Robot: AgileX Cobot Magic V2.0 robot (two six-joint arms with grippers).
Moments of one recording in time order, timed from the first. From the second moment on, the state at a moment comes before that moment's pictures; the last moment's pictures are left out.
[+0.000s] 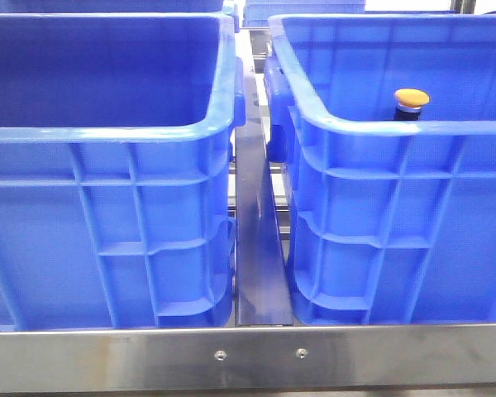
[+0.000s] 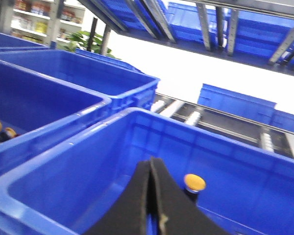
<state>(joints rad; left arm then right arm) 0.02 -0.01 0.00 -0.05 0.09 0.06 -0.12 0.11 -0.12 1.79 0.41 -1.96</state>
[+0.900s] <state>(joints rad) 0.02 -0.01 0.00 -0.05 0.09 0.06 -0.05 0.11 -0.11 1.76 0.18 -1.94</state>
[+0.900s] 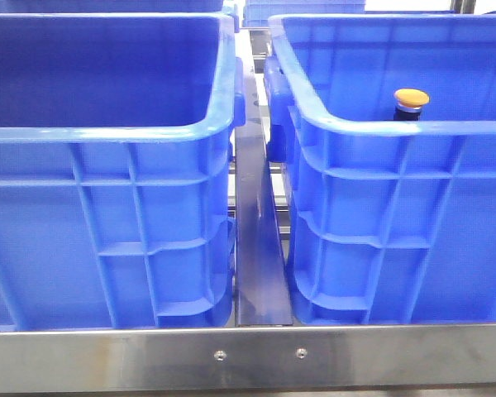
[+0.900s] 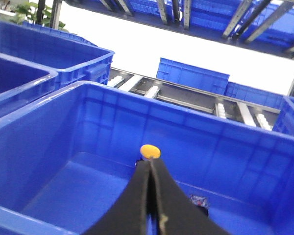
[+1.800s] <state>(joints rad) 0.02 -0.01 0.00 -0.05 0.09 0.06 -0.03 -0.01 0.03 -0.05 -0.08 0.03</state>
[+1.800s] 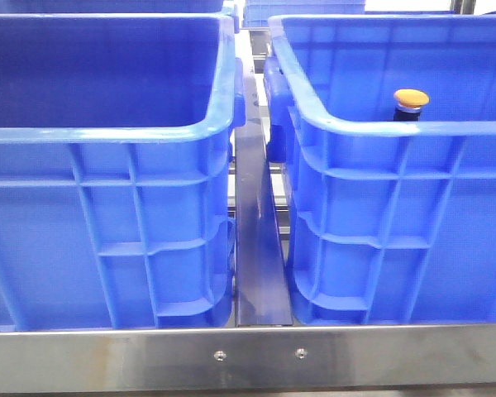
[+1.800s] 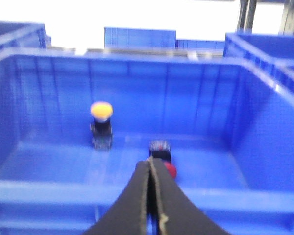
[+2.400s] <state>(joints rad) 0.02 -0.01 0.00 -0.05 0.09 0.06 -0.03 -0.01 0.03 -0.05 -0.07 0.03</state>
